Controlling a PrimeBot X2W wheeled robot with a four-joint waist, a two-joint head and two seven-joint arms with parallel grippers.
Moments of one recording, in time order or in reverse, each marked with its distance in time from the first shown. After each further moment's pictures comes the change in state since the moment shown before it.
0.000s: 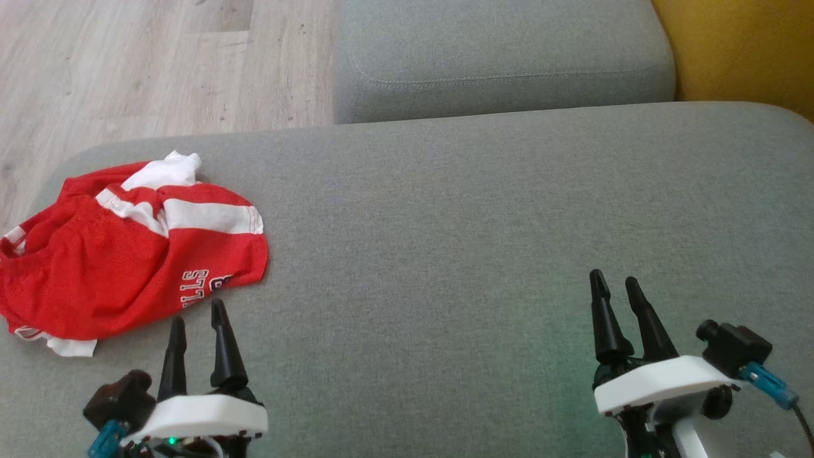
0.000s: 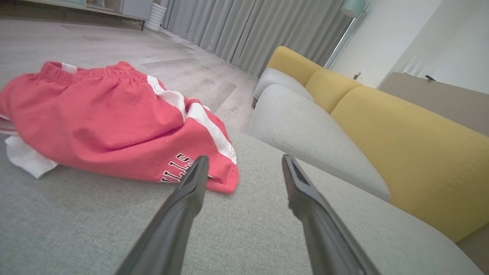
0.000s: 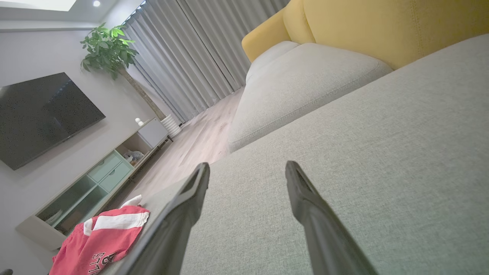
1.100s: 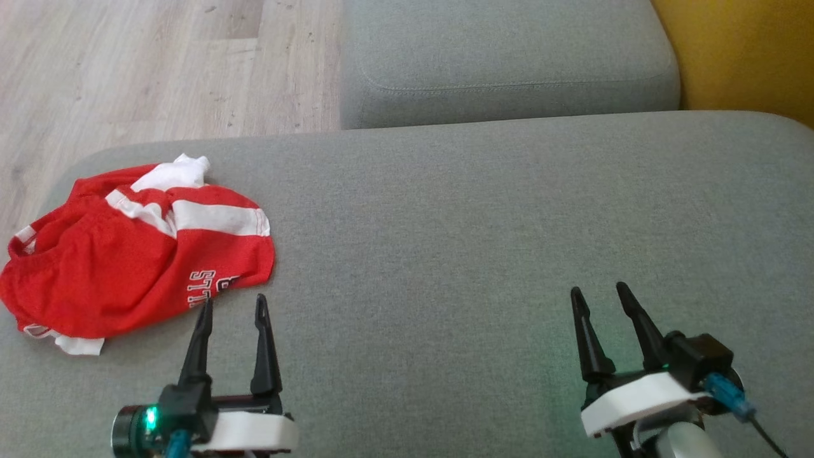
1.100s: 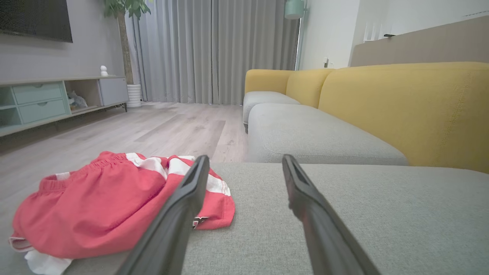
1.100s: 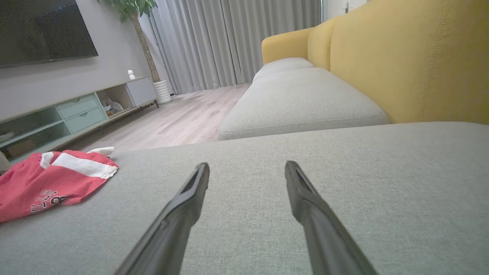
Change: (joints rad) left arm 0.017 0.003 -0.069 -0.035 0.435 0.055 -0.099; right arm -0.003 -0.003 0.005 0.060 -0.400 0.000 -0.100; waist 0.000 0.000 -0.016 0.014
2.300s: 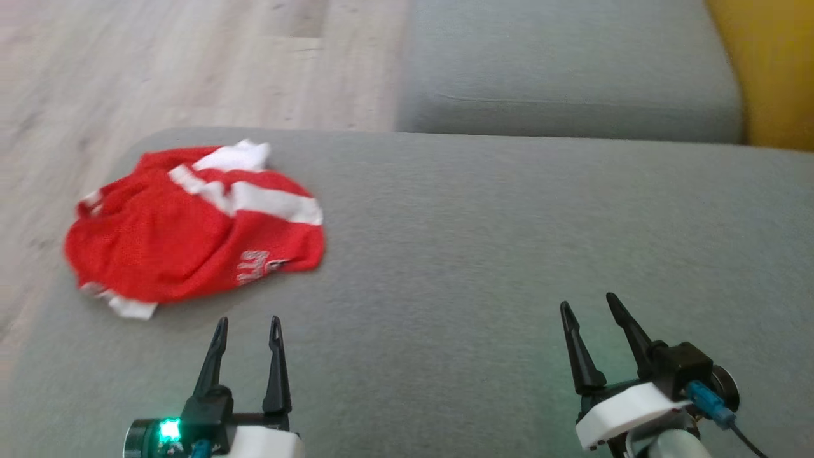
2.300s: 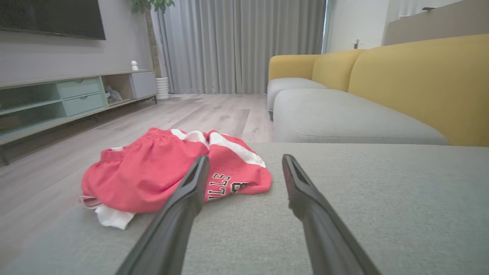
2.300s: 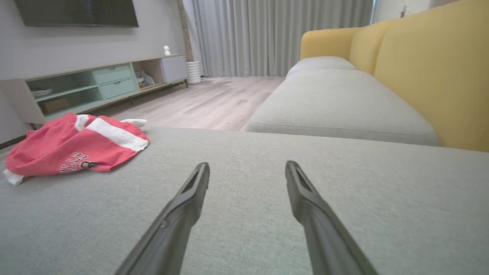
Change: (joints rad) left arm 0.002 0.002 -0.023 0.097 0.061 0.021 -0.024; right arm 0.002 0.000 0.006 0.047 -0.109 0.000 -0.021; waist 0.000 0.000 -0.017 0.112
